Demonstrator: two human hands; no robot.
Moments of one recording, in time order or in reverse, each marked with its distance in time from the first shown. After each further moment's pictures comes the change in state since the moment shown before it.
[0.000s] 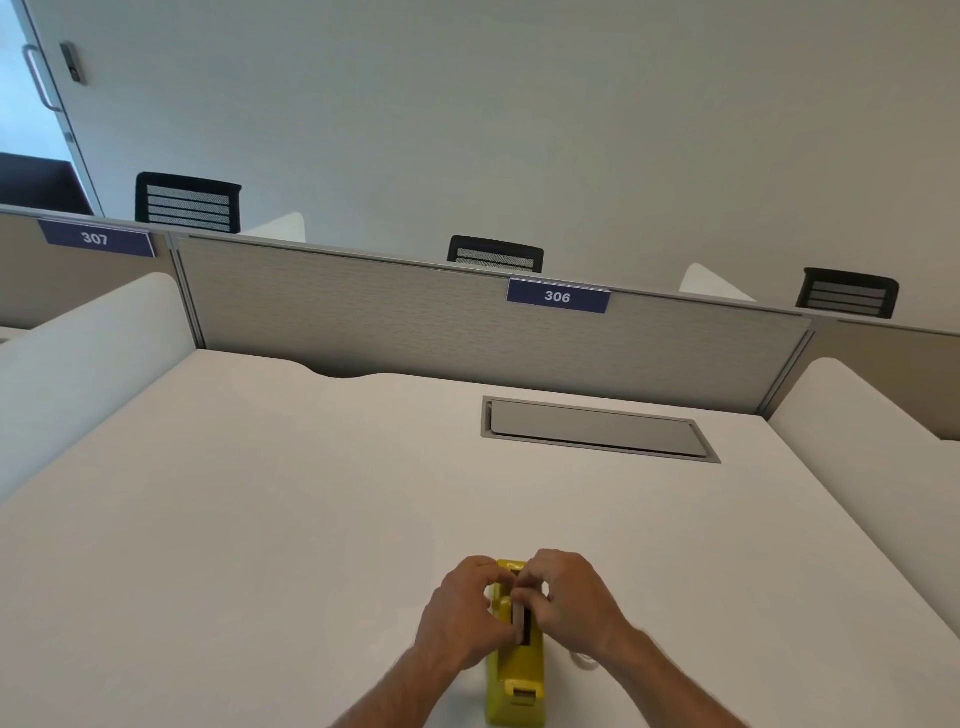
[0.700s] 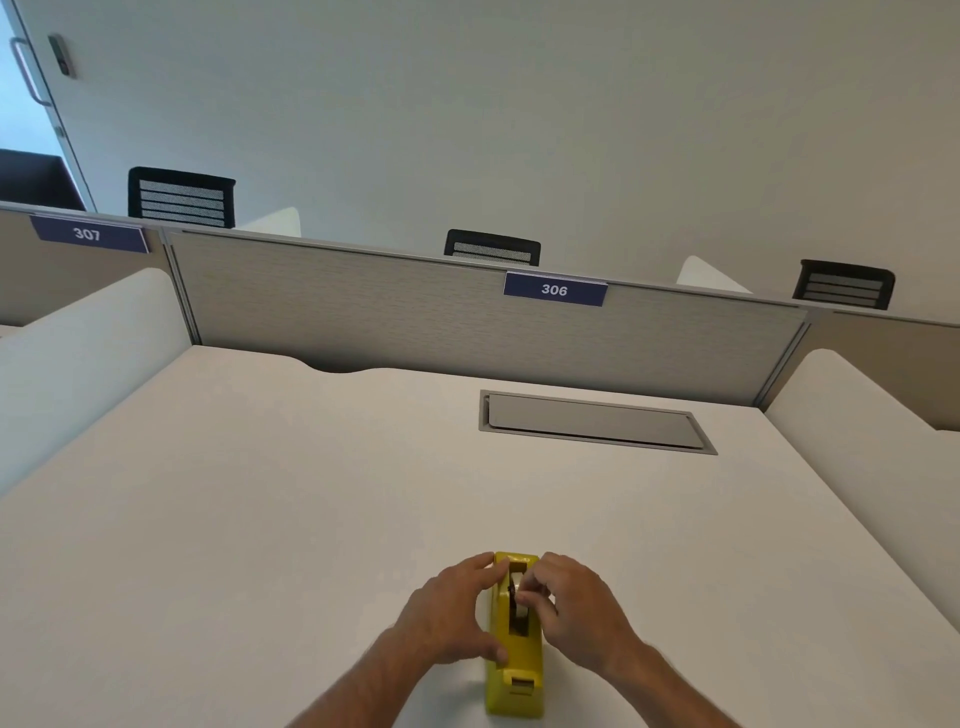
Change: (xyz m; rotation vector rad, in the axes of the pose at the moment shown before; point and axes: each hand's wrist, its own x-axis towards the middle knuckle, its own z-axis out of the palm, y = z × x) left_hand -0.003 -0.004 -0.020 0.296 -0.244 0.070; right_hand -0.021 0.002 0.002 -0.039 0.060 -0.059
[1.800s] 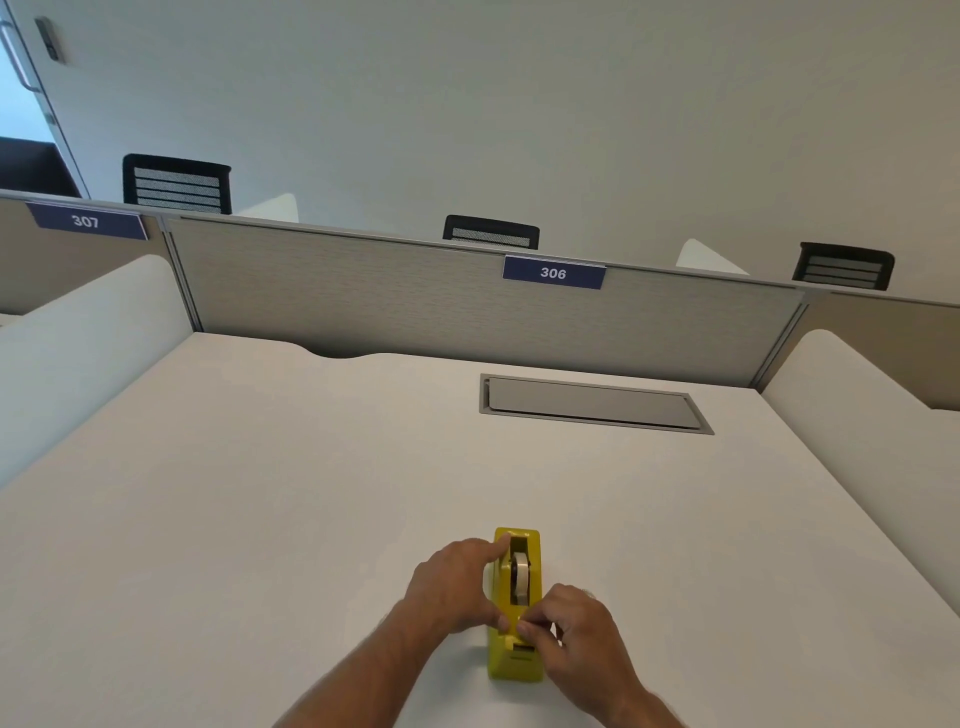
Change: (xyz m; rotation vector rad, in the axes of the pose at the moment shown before) left_hand -0.006 0.008 -0.002 0.068 0.017 -0.049; right_hand -0.057 -0.014 0.026 0.126 0.109 0.074
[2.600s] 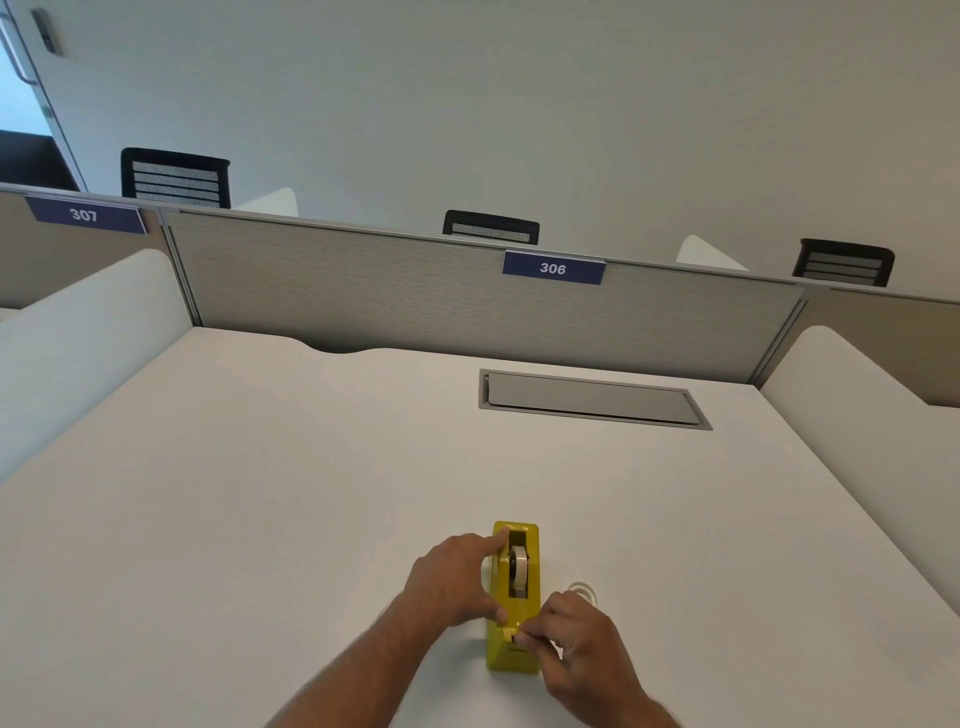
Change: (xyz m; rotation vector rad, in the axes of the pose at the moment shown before) left_hand -0.004 0.004 -0.001 -0.011 -0.019 -0.027; right_hand -0.016 0.003 -0.001 -0.061 0.033 -0.127
